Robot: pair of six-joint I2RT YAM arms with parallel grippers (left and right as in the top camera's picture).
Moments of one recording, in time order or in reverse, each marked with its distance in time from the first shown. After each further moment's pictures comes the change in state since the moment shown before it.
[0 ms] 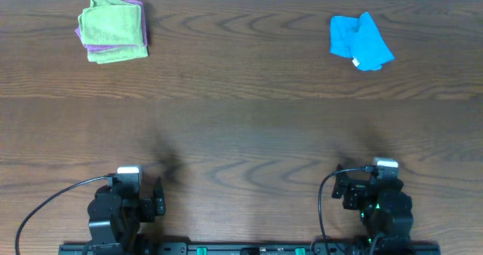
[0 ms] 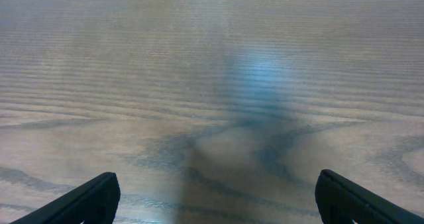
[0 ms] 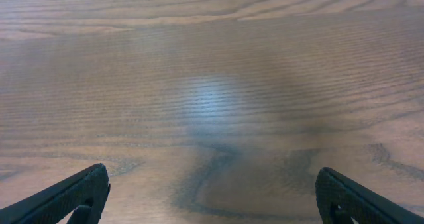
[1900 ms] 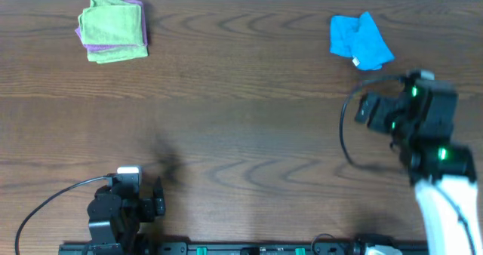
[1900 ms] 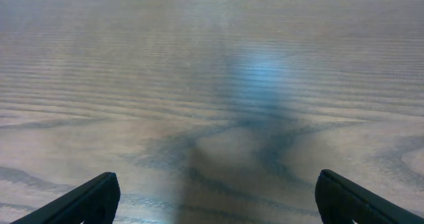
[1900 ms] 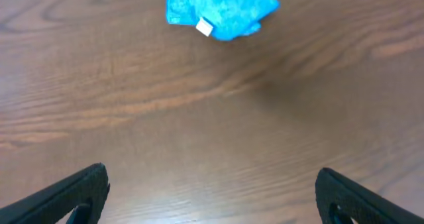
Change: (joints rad) left arm 0.000 -0.003 0.002 -0.003 0.000 0.000; right arm -0.132 1.129 0.867 -0.005 -0.053 0.074
